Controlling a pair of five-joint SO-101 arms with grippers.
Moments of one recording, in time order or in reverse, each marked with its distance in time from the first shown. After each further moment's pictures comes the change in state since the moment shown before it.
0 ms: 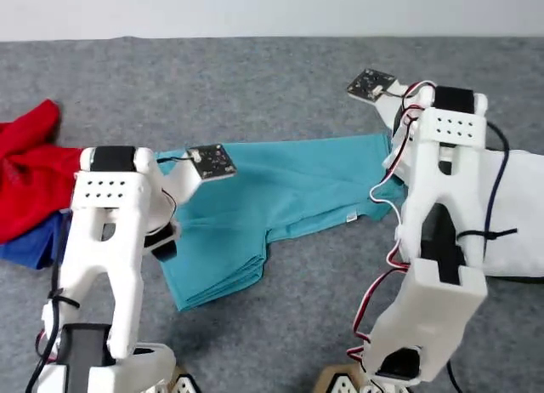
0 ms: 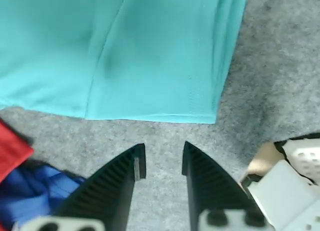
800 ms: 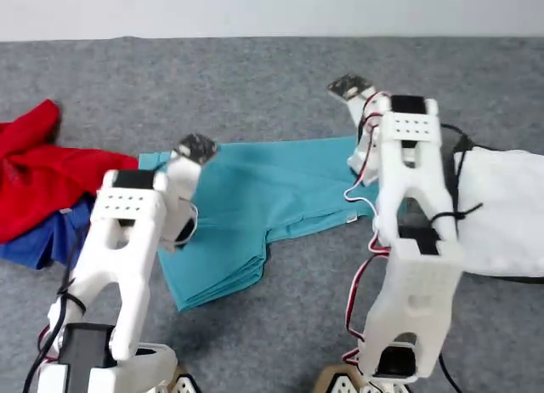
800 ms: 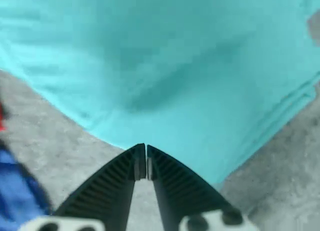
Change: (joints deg) left arm 2.4 0.0 18.5 -21.2 31.0; right arm -7.0 14.0 0.0 -9.0 -19.5
